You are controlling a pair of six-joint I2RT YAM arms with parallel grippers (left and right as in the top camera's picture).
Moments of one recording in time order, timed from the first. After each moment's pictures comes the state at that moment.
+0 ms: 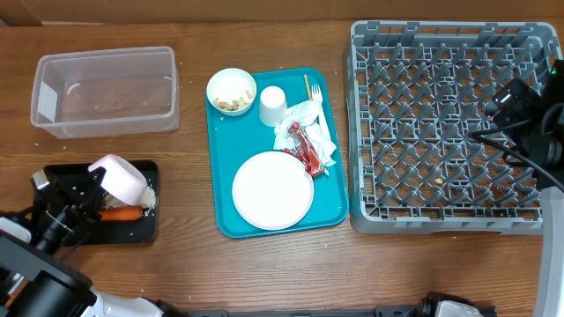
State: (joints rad) left arm 1.00 1.79 0.94 -0.98 1.54 0.11; right arm -0.22 1.30 1.51 -1.09 0.21 0.54
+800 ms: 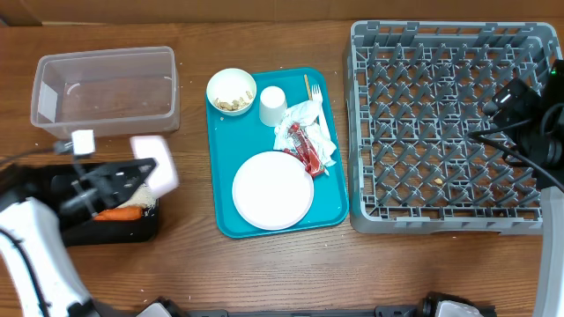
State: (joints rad) left arm 0.68 1.37 1.09 -1.41 1.34 0.57; right arm -0.22 1.30 1.51 -1.09 0.21 0.54
